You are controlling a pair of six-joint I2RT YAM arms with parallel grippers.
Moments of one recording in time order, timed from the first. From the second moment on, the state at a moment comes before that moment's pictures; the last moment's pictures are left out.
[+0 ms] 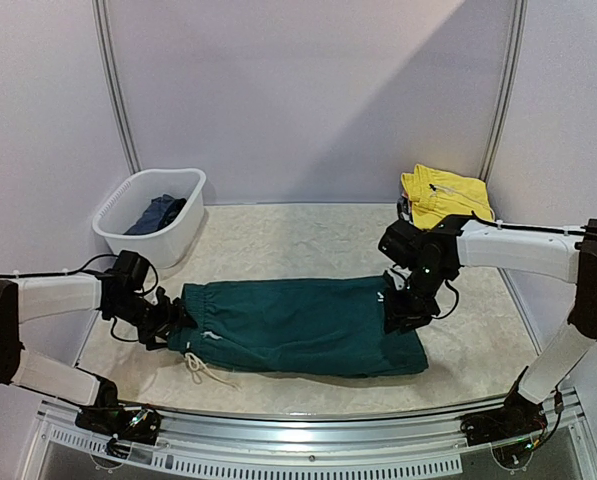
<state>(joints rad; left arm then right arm) -0.18 1.29 0.54 -0.48 0.41 -0.71 0.75 1.63 1.18 -0.99 -0.14 0.64</state>
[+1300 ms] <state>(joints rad) -0.35 1.29 1.07 -0.88 0.24 -0.61 0.98 1.99 1.56 -0.67 -0.35 0.74</state>
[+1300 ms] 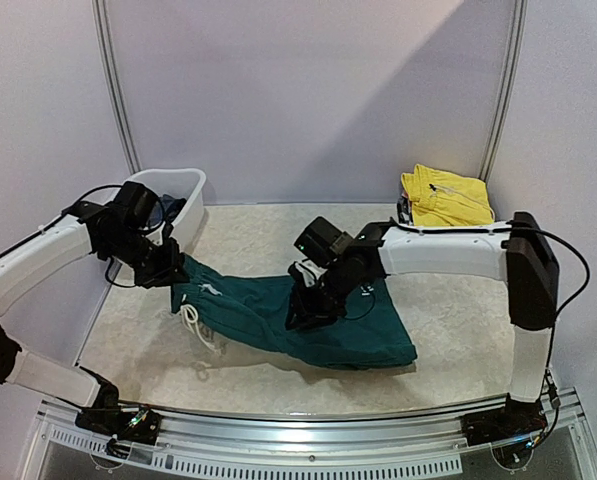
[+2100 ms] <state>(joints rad) -0.65 1.67 1.67 -1.15 0.08 -0.61 1.04 2.29 1.70 -0.46 -0.53 0.78</state>
